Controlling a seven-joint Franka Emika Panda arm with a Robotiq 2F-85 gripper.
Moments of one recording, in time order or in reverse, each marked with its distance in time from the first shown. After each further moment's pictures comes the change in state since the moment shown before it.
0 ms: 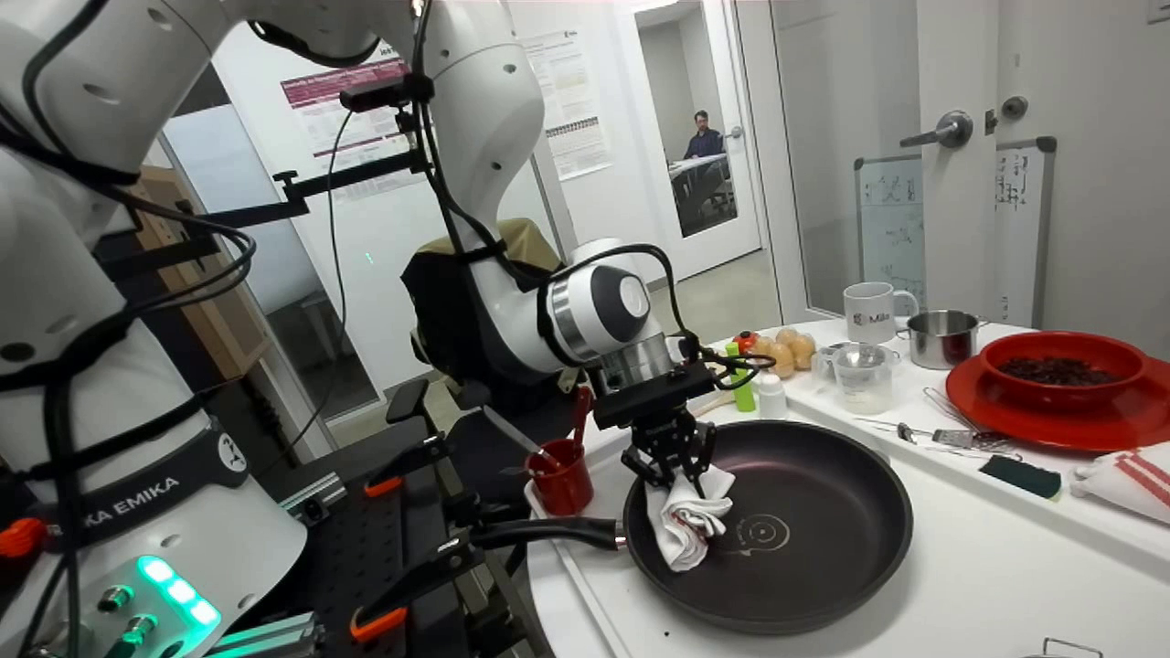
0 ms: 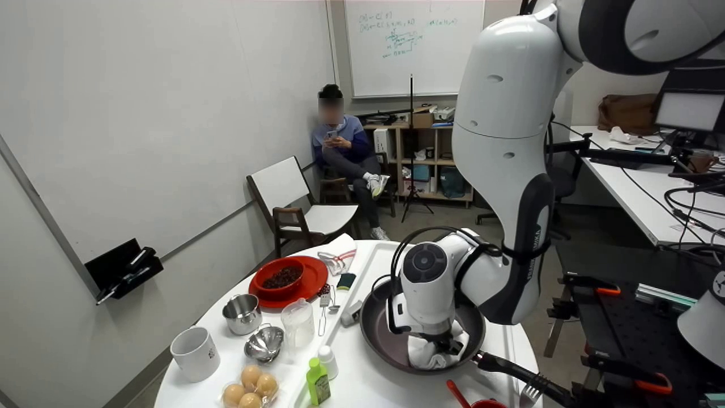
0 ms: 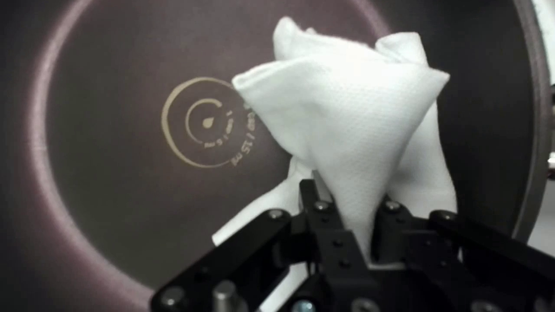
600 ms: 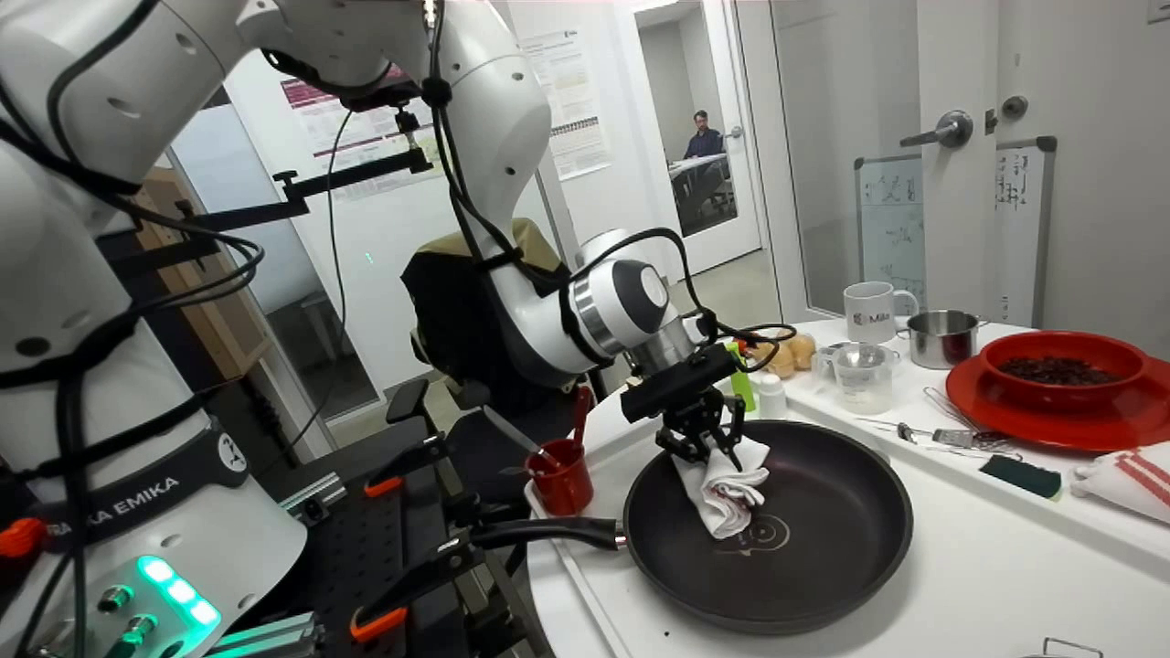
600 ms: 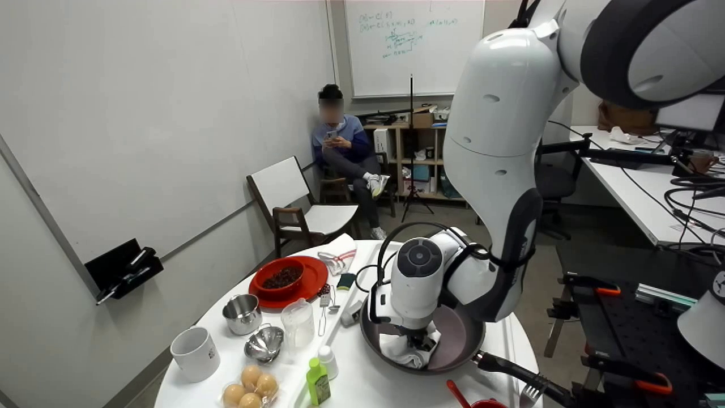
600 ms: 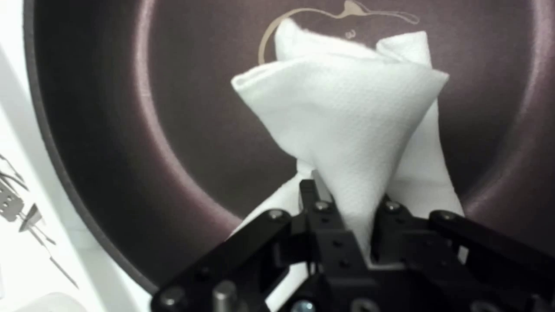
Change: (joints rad) arm 0.107 0.070 -0.123 0.087 0.002 0.163 0.116
